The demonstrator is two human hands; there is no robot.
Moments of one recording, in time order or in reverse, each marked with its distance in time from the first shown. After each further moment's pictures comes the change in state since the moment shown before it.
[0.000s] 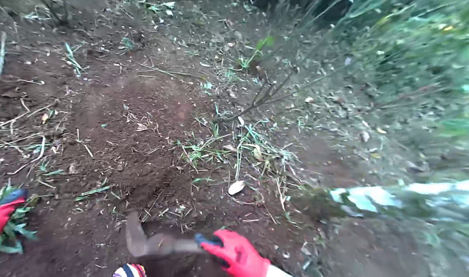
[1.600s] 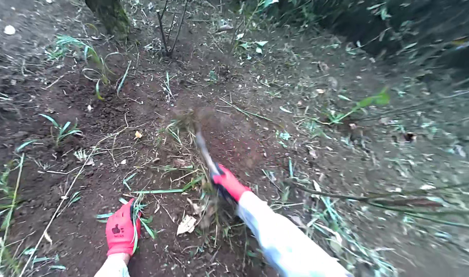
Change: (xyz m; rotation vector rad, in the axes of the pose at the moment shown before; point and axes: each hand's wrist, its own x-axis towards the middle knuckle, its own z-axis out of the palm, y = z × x) left_hand 0.149 -0.087 0.166 -0.164 0.247 0.172; right_hand 0.381 -0.046 -0.164 0.615 0.057 0.178
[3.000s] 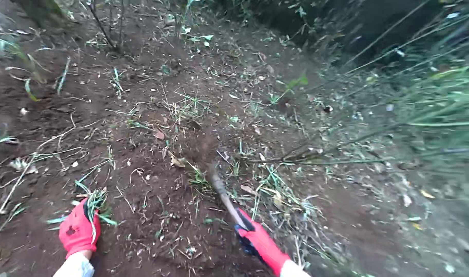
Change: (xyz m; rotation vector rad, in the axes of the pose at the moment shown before) left_hand 0.004 0.019 -0.001 0.060 -0.019 -0.081; right_hand -0.250 0.133 -0.054 0.189 0.235 0.335
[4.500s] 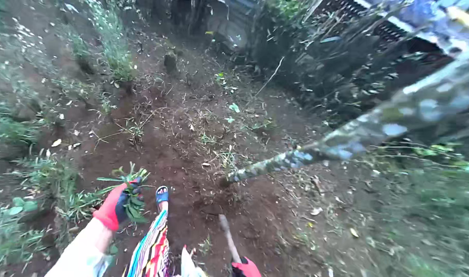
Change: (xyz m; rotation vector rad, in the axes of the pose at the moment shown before) left_hand -0.837 0.121 -0.609 -1.801 -0.396 -0.381; right_hand -0.769 0.249 -0.338 -0.208 -0.151 0.154
